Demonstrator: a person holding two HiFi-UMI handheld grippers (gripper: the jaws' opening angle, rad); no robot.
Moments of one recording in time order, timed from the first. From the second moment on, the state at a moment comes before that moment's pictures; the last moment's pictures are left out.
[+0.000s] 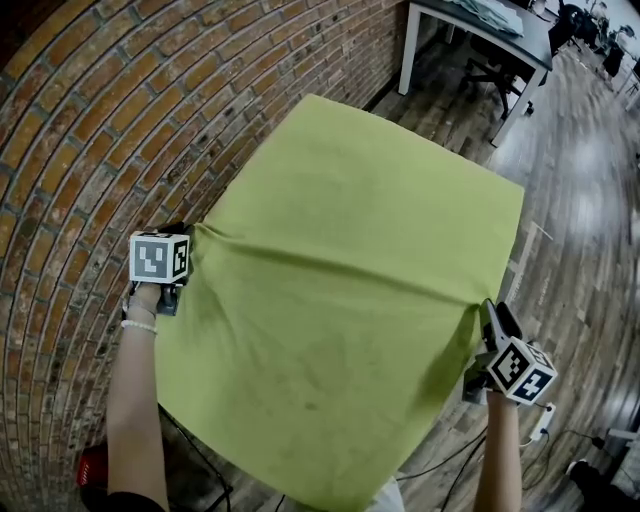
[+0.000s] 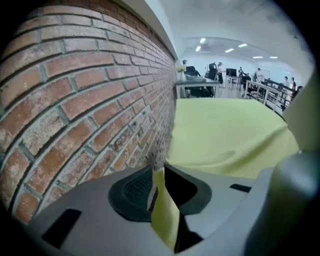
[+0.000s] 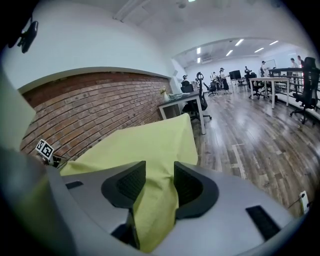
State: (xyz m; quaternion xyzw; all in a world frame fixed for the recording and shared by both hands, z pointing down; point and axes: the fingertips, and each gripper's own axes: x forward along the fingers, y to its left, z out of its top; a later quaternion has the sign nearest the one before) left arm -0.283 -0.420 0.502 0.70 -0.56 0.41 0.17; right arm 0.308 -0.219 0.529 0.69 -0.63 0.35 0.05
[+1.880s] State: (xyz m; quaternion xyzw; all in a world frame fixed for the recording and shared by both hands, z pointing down) left arm -0.338 -0.294 0.471 0.69 -0.60 0.36 0.19; right arm 0.273 -0.169 0.519 0.67 -0.66 0.33 0.11
